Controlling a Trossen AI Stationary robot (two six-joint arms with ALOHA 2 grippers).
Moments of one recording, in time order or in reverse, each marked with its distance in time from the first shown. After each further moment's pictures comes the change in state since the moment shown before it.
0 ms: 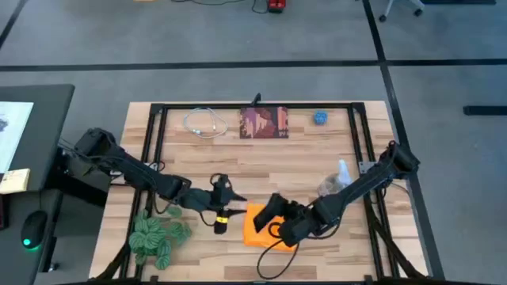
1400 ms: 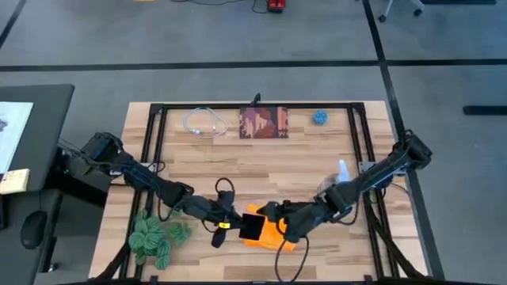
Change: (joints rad) left arm -0.025 0.104 -0.005 0.096 0.215 -0.359; right arm 0.004 -0.144 -0.146 0.545 -0.034 -0.871
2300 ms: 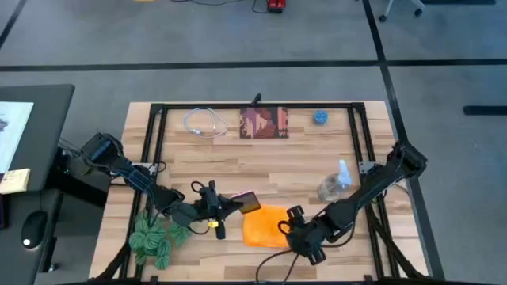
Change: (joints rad) left arm -0.129 -0.002 -0.108 0.263 -0.640 0.134; right arm 0.120 0.043 -0.001 -0.385 -0.416 1.629
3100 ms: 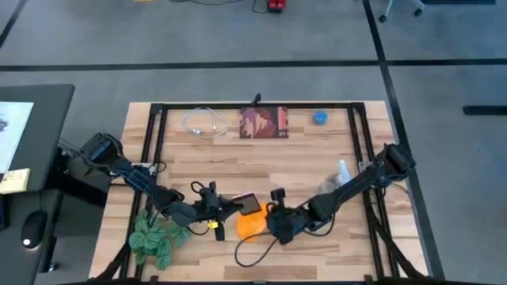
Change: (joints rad) left arm -0.002 -0.001 0.002 0.012 0.013 -0.004; right arm -0.110 0.133 -0.095 0.323 0.350 -0.083
